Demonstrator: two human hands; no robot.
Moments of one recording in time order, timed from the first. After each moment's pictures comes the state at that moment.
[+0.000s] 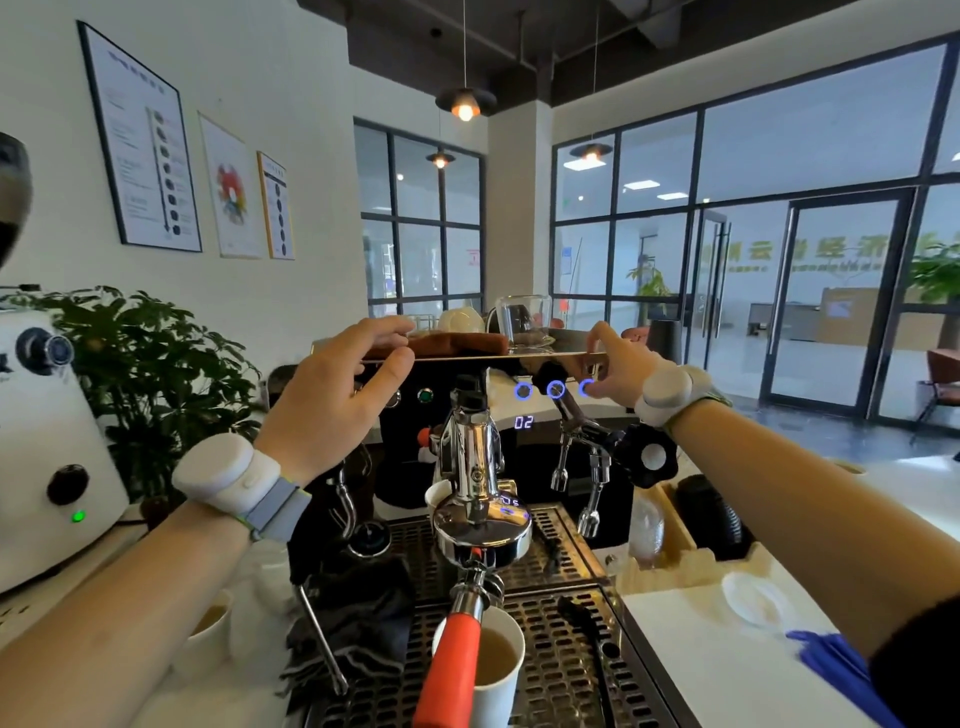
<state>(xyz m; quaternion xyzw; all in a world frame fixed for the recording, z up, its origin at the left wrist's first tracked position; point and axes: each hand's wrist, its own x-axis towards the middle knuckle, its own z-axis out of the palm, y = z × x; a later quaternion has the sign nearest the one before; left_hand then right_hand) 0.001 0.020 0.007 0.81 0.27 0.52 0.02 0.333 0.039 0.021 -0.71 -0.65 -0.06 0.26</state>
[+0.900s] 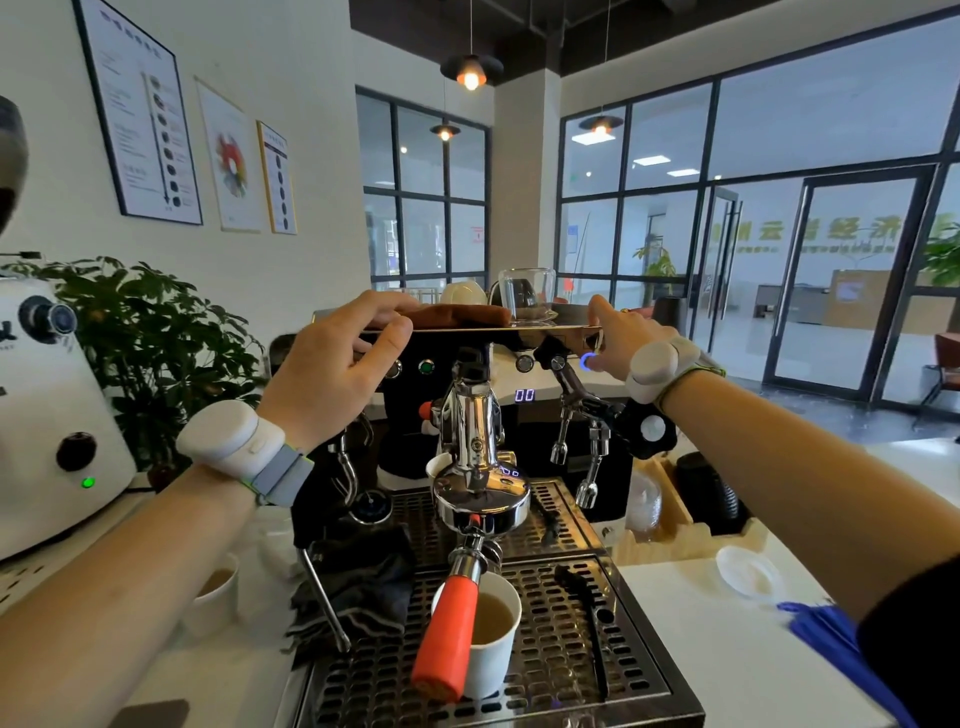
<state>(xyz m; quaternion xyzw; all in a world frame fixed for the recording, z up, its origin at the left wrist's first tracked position) 0.003 0.012 0.006 0.81 0.25 0.52 0.00 0.315 0.023 0.027 -0.75 -0.62 -0.14 0.18</state>
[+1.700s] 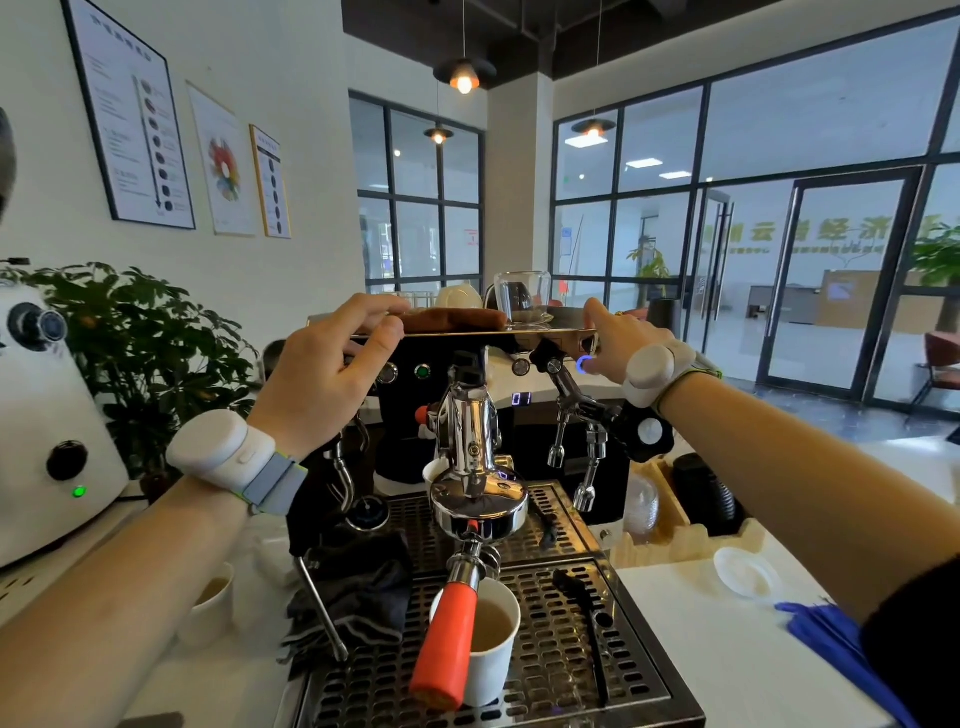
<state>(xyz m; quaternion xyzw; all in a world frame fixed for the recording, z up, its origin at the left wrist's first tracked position) 0.002 0.011 0.006 0.81 0.24 0.53 0.00 0.315 0.022 0.027 -0.75 -0.62 -0.15 0.18</state>
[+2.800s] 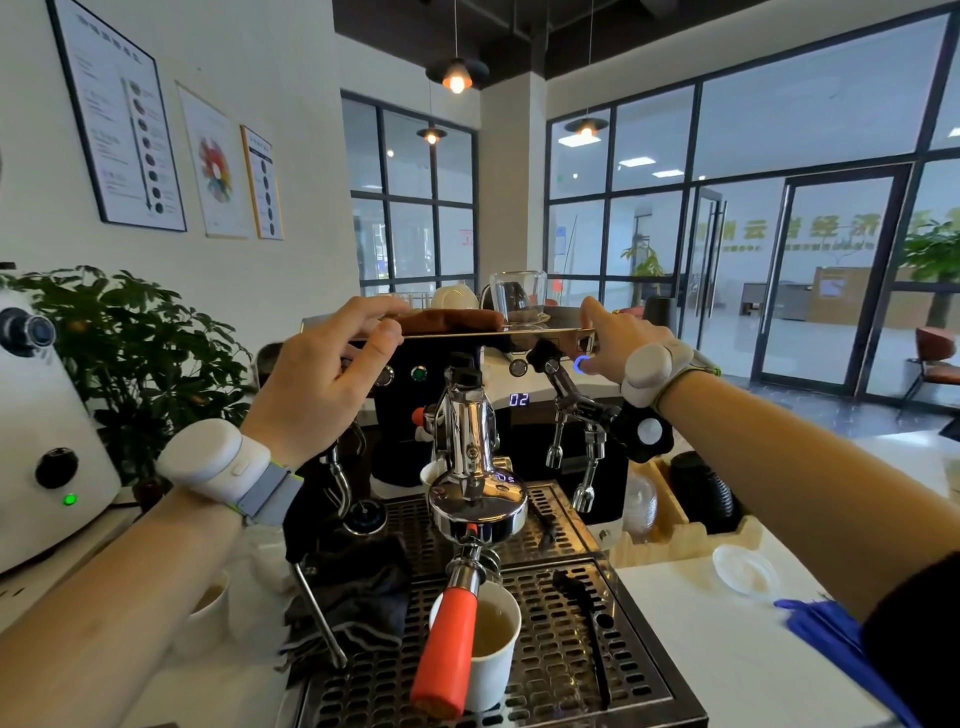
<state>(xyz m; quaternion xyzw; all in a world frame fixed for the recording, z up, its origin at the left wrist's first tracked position) 0.004 0.008 0.006 0.82 0.23 0.53 -0.02 0.318 0.028 0.025 -0.75 -0.62 -0.15 0.18</state>
